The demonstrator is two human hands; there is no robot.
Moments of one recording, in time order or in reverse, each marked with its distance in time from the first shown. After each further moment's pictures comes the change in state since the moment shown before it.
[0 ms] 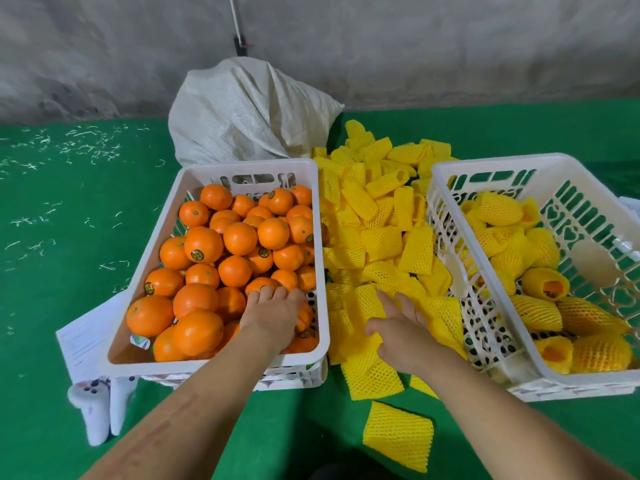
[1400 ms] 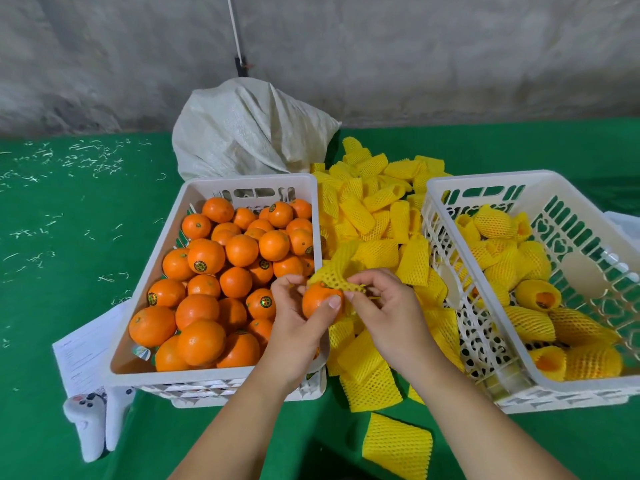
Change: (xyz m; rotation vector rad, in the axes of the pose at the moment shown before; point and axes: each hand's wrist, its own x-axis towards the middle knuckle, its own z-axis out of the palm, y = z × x) left_hand -0.053 0.043 -0.023 -1.956 0.411 0.186; right_hand -0.051 -0.076 -0.069 0.978 0.677 -0.259
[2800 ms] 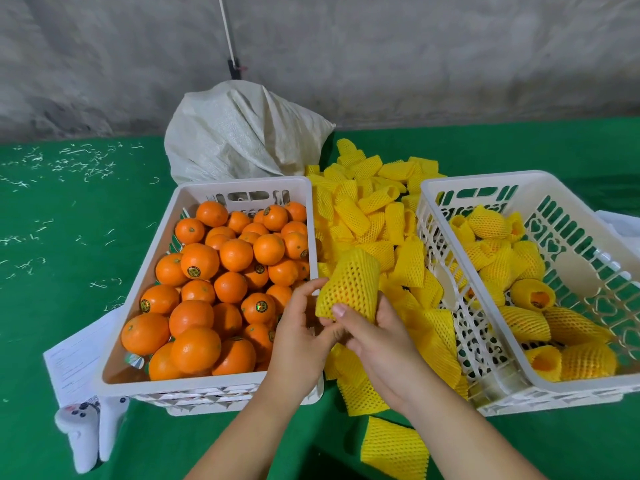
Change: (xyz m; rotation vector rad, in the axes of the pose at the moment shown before) left_hand -0.003 -0.011 0.005 0.263 -0.024 0.206; right_hand -0.025 -0.013 0.015 0.627 -0.070 0.420
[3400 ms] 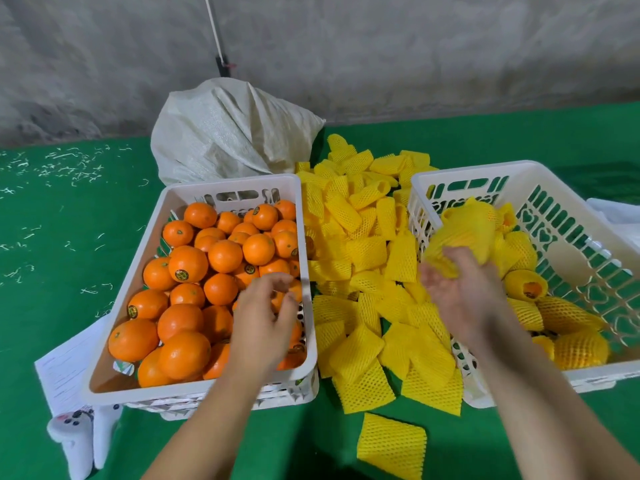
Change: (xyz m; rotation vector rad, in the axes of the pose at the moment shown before) left_hand 0.027 -0.007 -0.040 0.588 0.087 0.077; right_hand 0.040 -0.064 -0.103 0.258 0.520 -0.115
